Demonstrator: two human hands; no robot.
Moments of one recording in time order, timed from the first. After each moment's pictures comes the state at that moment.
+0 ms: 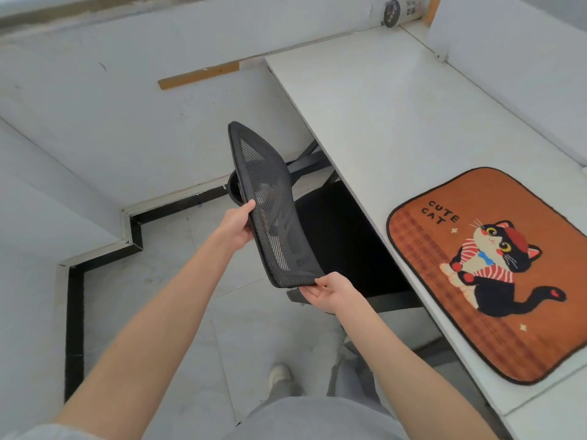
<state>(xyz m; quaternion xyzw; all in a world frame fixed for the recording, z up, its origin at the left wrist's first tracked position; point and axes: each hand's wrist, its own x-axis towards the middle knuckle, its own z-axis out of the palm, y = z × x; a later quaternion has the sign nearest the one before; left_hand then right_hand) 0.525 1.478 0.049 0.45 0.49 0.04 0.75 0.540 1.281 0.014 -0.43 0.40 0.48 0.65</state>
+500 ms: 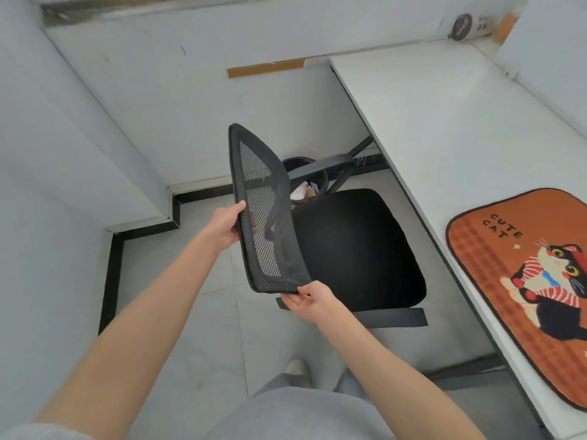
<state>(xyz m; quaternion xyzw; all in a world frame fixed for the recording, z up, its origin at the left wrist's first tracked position) 0.396 1.567 0.046 0.46 0.52 0.10 0.72 0.427 1.370 0.013 -0.44 0.36 0.54 0.62</state>
